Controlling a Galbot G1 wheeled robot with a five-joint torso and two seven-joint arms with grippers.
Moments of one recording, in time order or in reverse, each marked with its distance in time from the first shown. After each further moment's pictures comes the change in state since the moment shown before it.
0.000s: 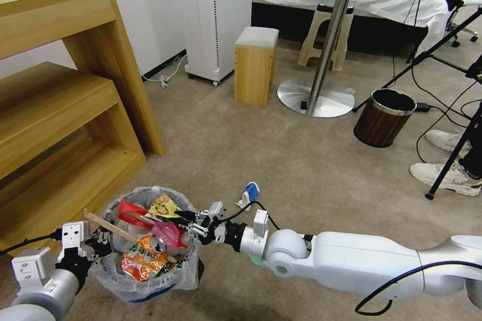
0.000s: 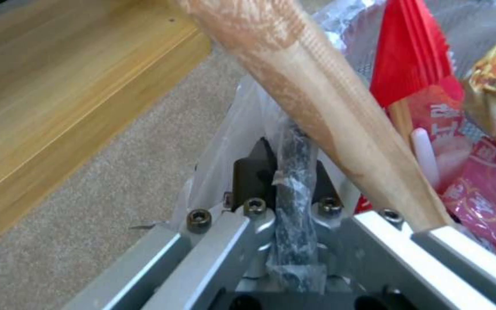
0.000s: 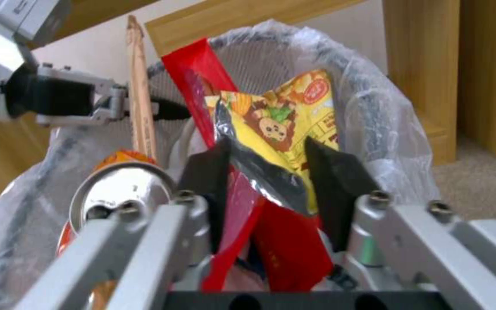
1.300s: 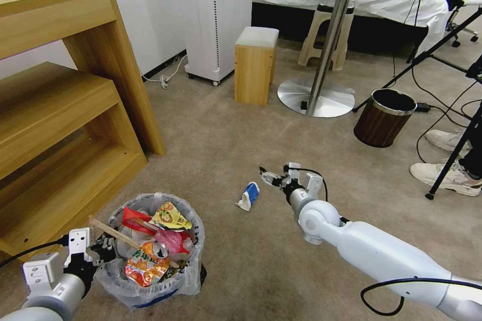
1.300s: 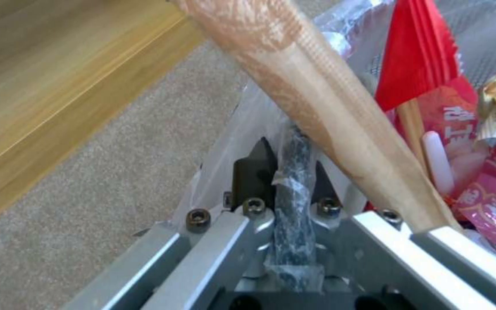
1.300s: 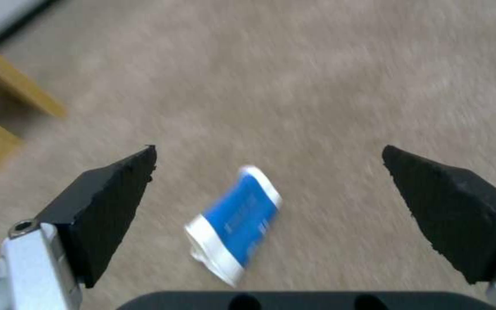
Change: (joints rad) left arm -0.002 -0.015 0.044 0.045 0.043 -0.020 0.021; right arm -0.289 -0.044 0.566 -0.202 0.173 -0.344 0.605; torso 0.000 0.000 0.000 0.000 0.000
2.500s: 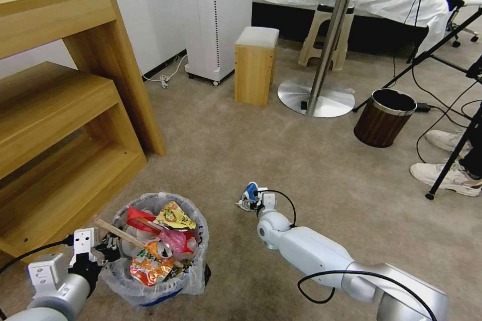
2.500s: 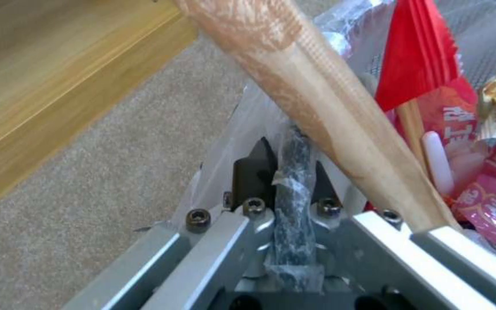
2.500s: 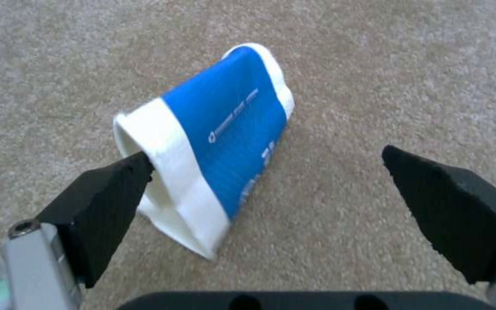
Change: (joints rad) left arm -0.016 -0.009 0.032 0.009 0.011 -0.017 0.014; right arm 0.062 0.420 -0.055 -0.638 -0.246 -0.044 -0.071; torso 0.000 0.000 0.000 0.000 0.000
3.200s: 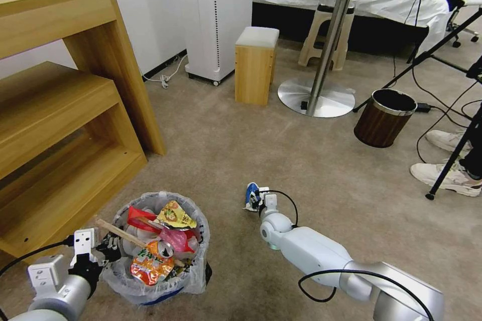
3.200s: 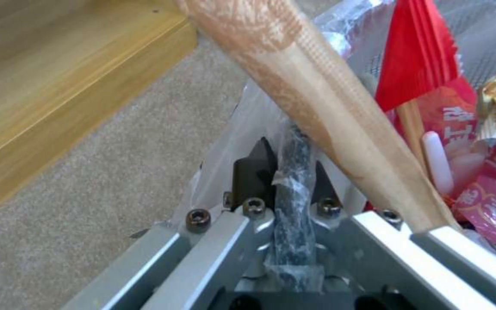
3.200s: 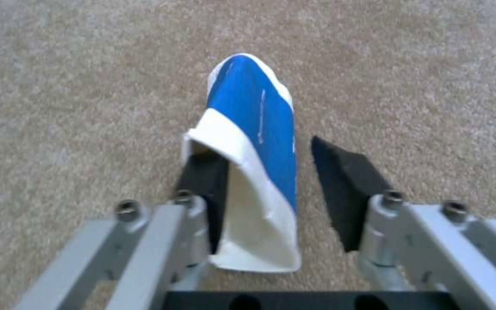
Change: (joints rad) left arm 0.007 -0.007 -0.002 -0.006 0.010 -0.023 0.009; right arm -0.018 -0.031 -0.008 0.005 -0.051 0.039 -0.060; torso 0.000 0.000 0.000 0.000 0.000
